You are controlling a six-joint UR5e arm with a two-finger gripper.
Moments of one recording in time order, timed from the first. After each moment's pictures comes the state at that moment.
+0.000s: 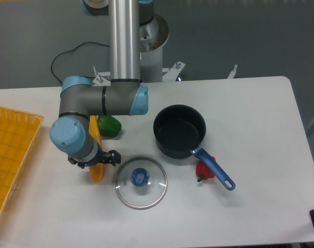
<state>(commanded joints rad) 2.04 -2.12 -1.59 -1.14 1.65 0.01</state>
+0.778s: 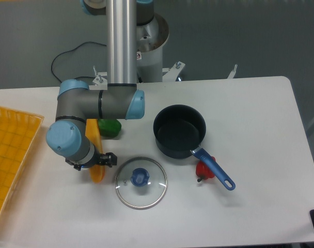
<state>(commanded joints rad) 2.03 -2.13 -1.58 -1.14 1.65 0.02</state>
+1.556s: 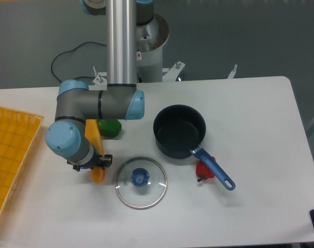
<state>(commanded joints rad) 2.03 -2.13 -1.57 -1.15 1.64 0.06</state>
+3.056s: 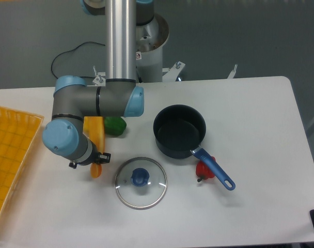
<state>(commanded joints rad) 2.04 -2.10 -1.51 -1.31 1.64 0.15</state>
